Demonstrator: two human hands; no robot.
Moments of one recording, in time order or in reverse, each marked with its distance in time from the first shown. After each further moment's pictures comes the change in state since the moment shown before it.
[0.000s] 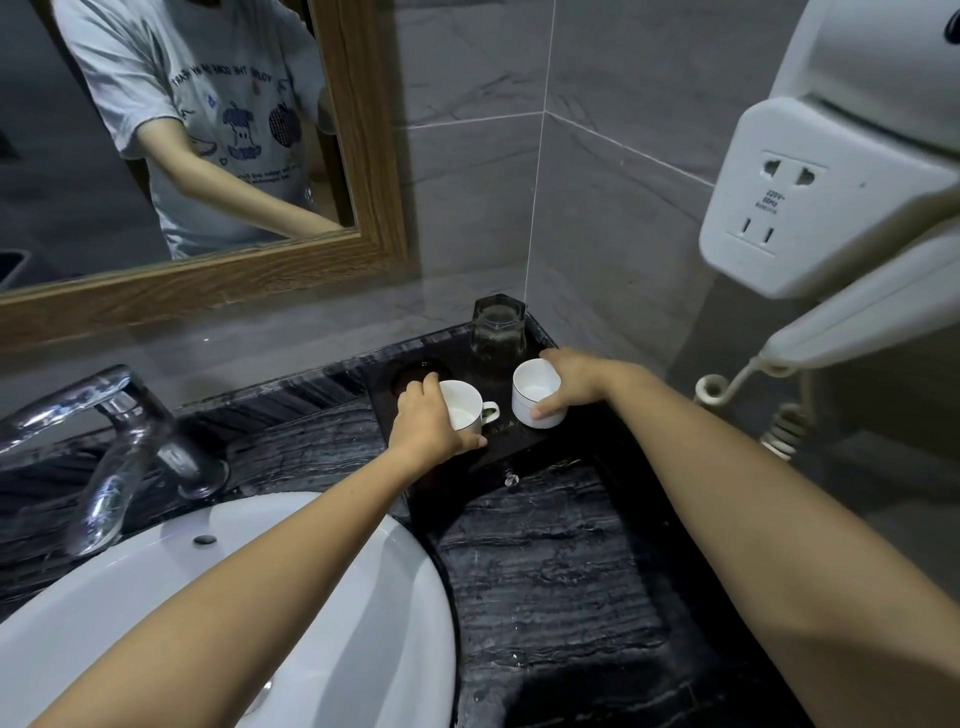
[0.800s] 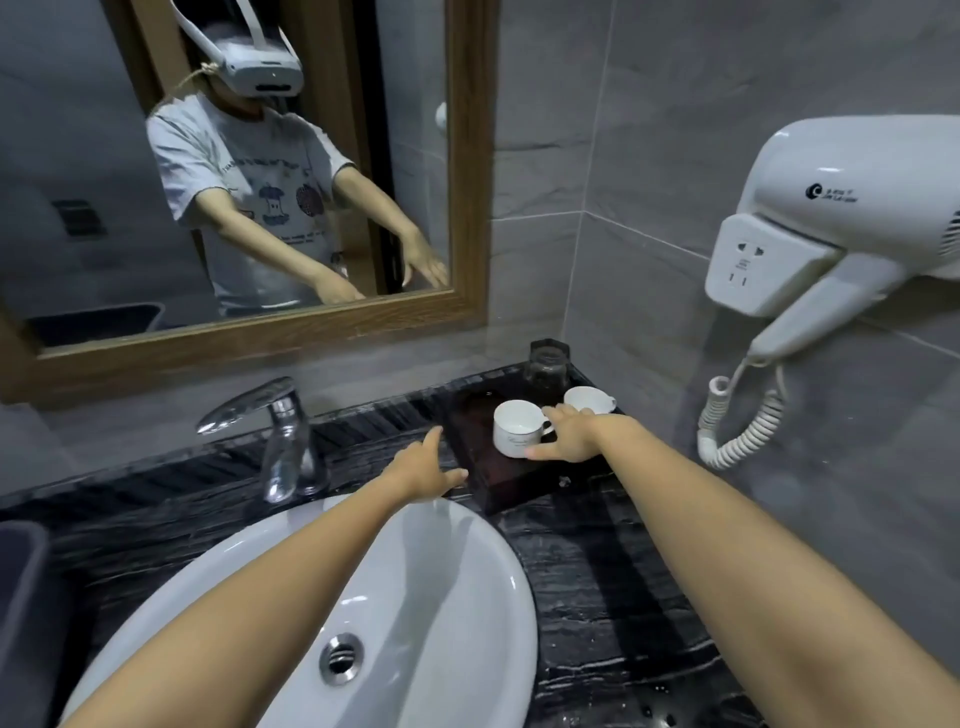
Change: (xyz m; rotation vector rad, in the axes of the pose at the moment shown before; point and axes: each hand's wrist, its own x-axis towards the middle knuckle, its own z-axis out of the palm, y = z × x) left_hand -0.089 -0.092 -0.092 0.173 -0.274 0.015; right_hand -0.115 -0.131 0.026 -0.207 -0.089 0.131
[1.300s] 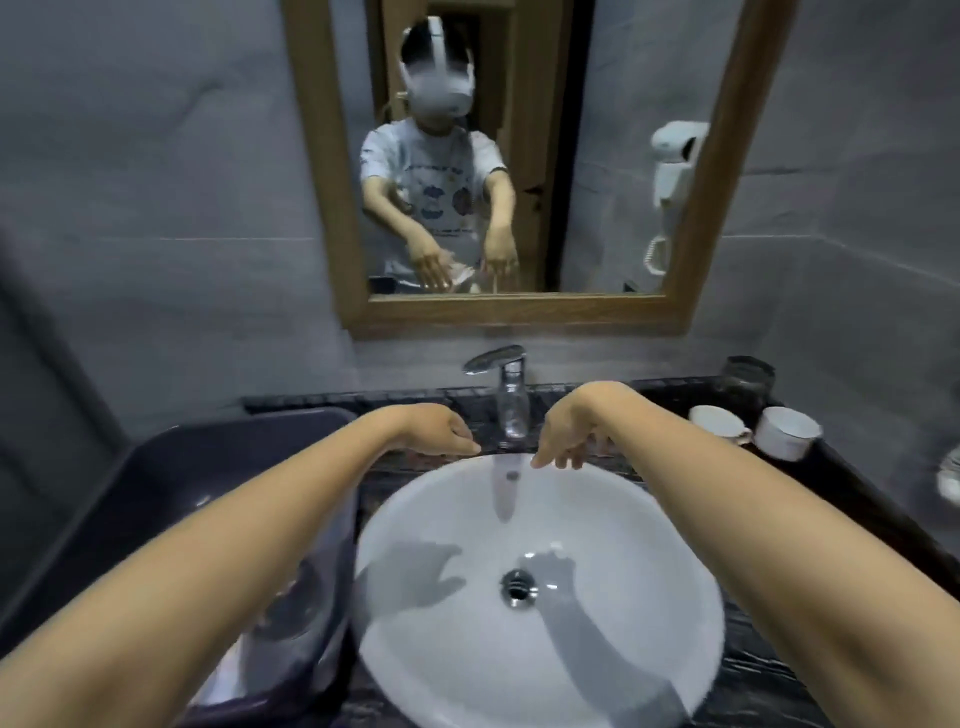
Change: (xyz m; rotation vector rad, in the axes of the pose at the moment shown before) left_hand -0.181 -0.184 -0.115 0.028 -0.087 -0.052; right_hand -0.071 -0.275 -0.006 -0.191 -0.330 -0.229
